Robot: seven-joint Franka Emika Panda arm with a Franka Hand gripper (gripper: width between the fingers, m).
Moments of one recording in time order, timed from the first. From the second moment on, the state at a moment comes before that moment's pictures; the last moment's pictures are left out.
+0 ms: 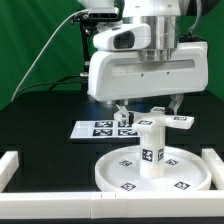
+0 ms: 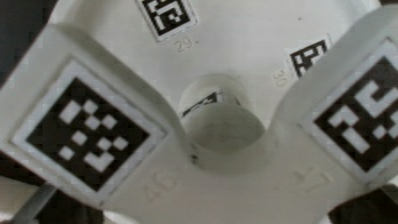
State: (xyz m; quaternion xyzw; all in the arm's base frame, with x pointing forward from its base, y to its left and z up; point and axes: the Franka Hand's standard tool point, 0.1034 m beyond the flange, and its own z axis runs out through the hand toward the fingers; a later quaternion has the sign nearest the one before) arm 0.558 0.035 0.100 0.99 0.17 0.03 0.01
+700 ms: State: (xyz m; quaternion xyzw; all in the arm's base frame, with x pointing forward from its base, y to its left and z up) arm 0.561 0.036 0.099 1.00 -0.02 0.04 0.00
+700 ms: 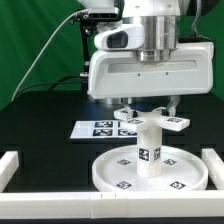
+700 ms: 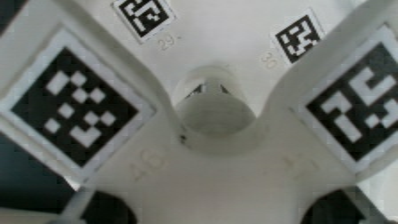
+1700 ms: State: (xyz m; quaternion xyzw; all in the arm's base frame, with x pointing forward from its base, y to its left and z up) arm 0.562 0.039 0.098 0.87 -0.50 0.03 -0.04
